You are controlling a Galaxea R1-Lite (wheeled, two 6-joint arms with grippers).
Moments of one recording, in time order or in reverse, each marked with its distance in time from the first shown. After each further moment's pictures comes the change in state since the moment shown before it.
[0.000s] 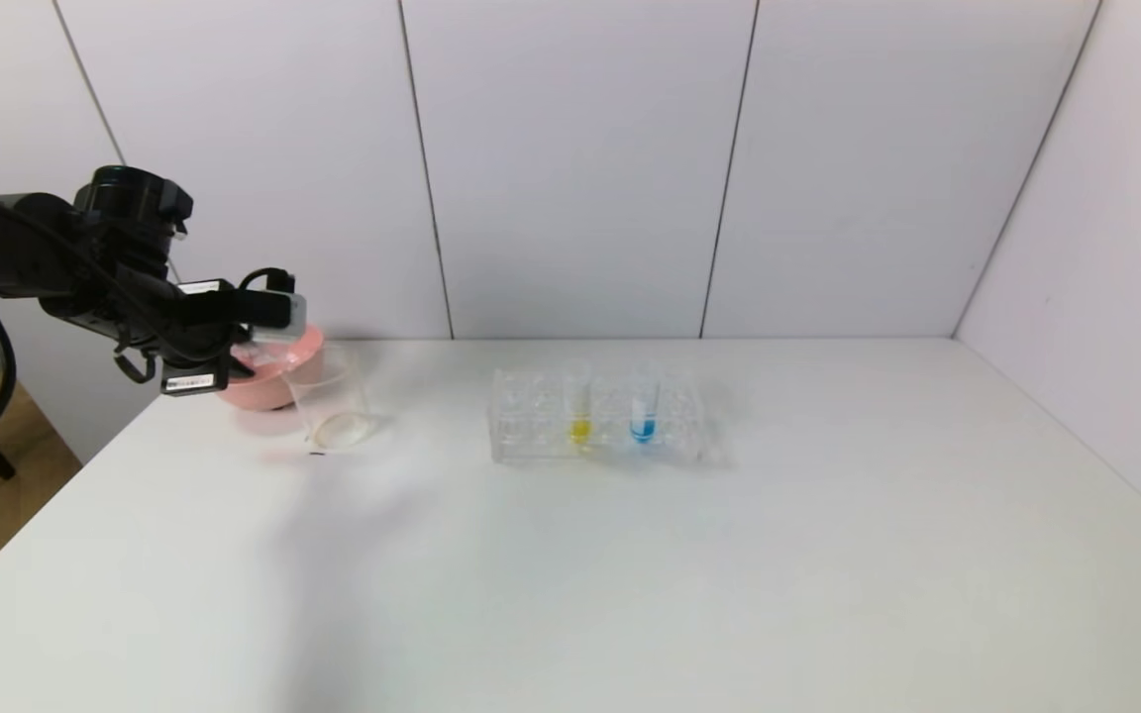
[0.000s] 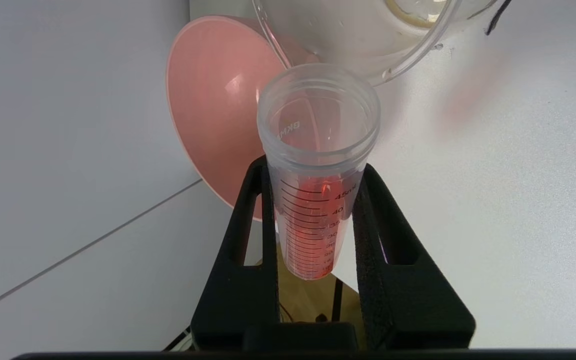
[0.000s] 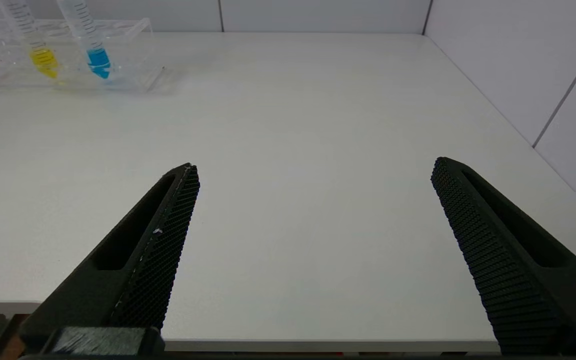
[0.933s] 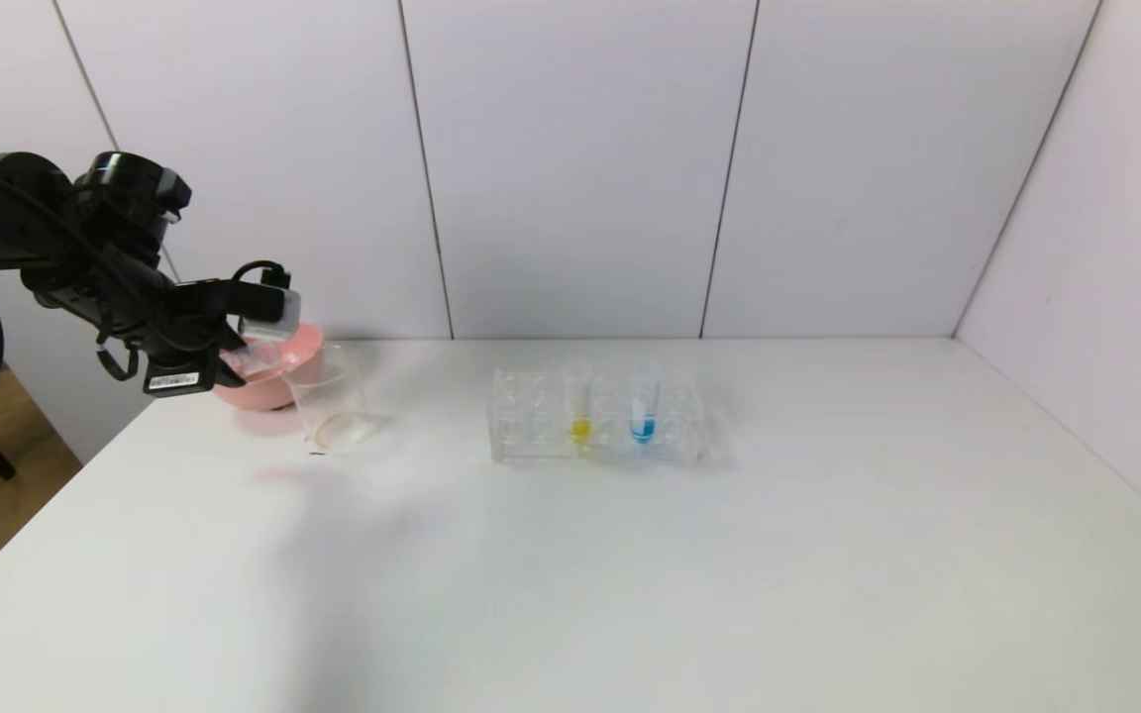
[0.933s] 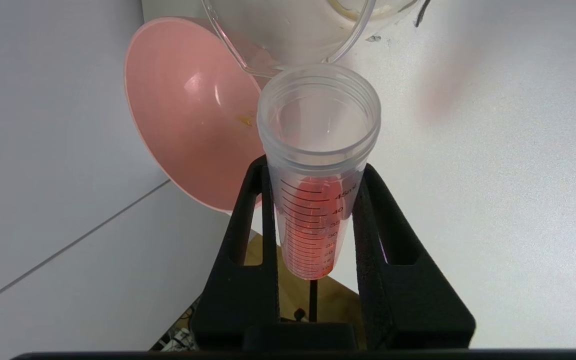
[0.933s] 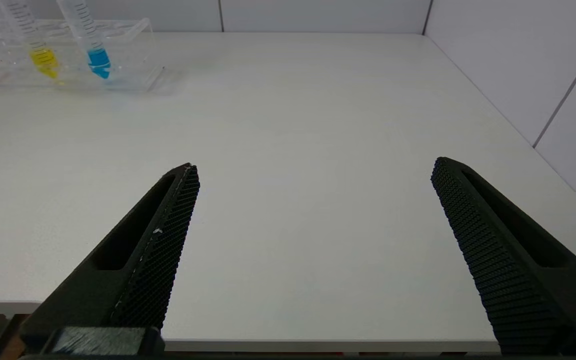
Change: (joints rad) left arm -0.006 0.015 -0.144 0.248 -0.005 -0.001; right arm 0.000 0.000 0.000 0.000 0.000 0.000
